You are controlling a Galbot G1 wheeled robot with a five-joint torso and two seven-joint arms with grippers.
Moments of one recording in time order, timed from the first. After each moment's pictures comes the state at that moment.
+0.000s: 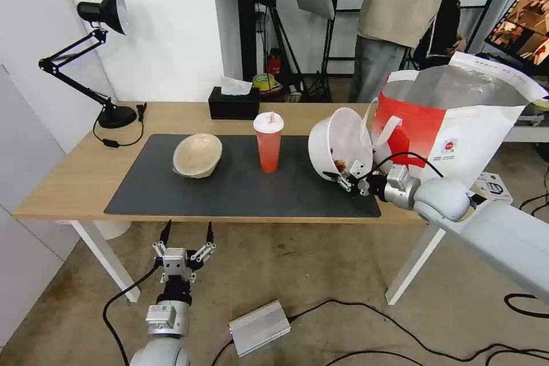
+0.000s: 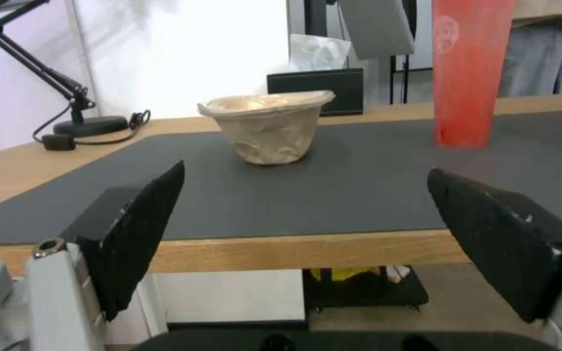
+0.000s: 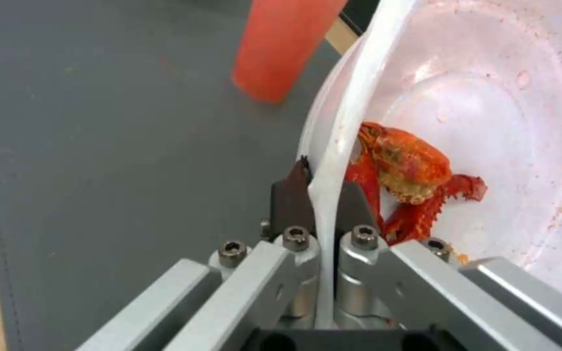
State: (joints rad) left arm 1.59 -1.55 -0.55 -1.96 0.06 -0.27 -0.02; right arm -0.35 0.57 -0.46 1.63 0.58 -0.05 -0.33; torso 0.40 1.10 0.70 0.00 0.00
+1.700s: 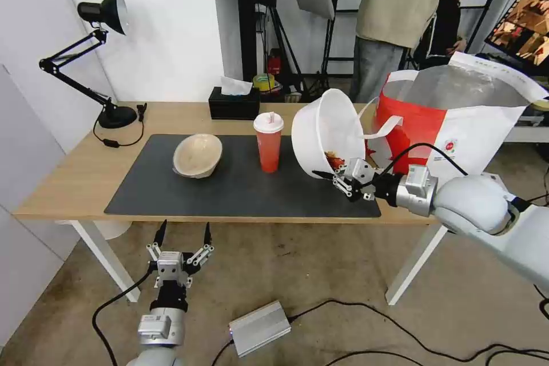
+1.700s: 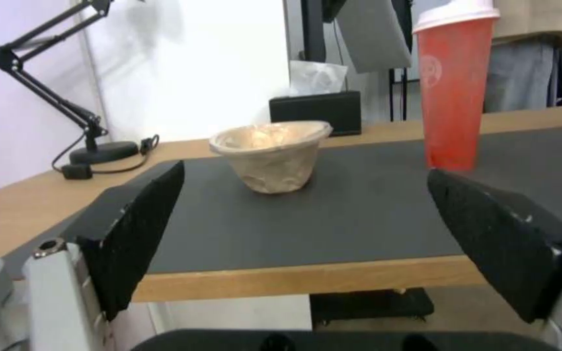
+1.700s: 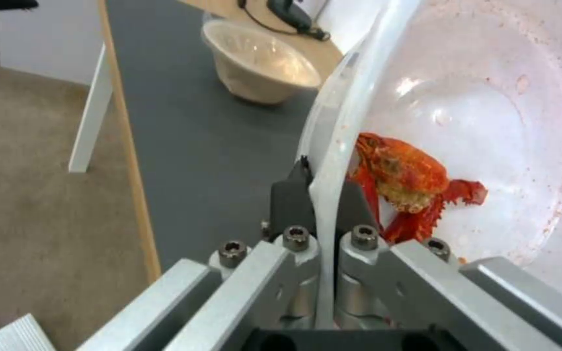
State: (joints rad) left arm 1.68 -1.56 -0.55 -2.07 0.09 -0.27 -0.02; right arm -0.45 0.38 -0.30 2.01 0.62 -0.08 -0.34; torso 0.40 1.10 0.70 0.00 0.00
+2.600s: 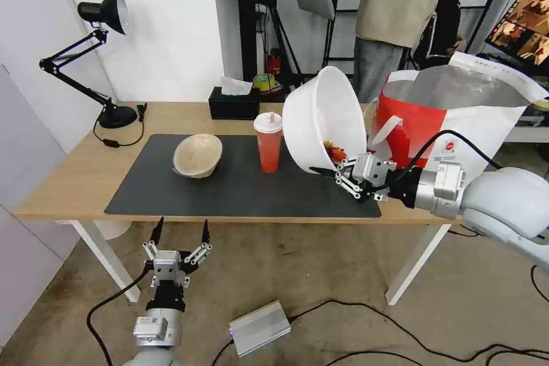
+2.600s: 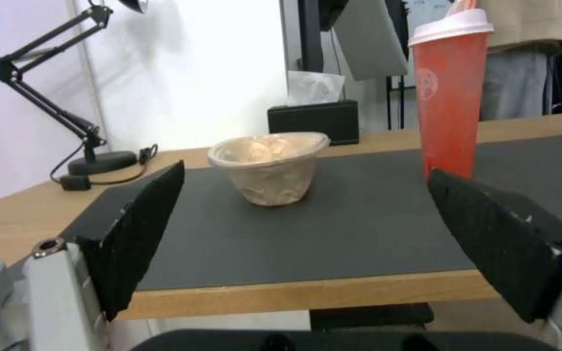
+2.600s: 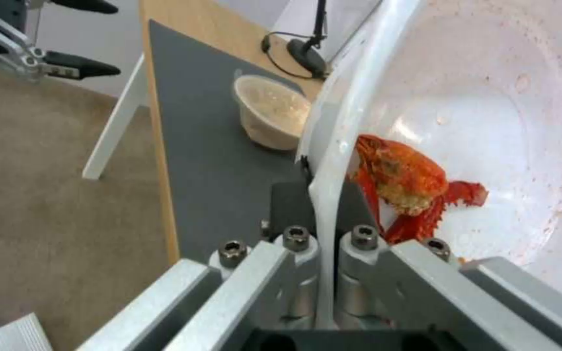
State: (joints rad) left arm 1.67 -1.55 -0.55 -2.08 0.09 -0.27 -0.02; right arm -0.49 0.25 -0.17 2.17 0.67 -0.09 -0.38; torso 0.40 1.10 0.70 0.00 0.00
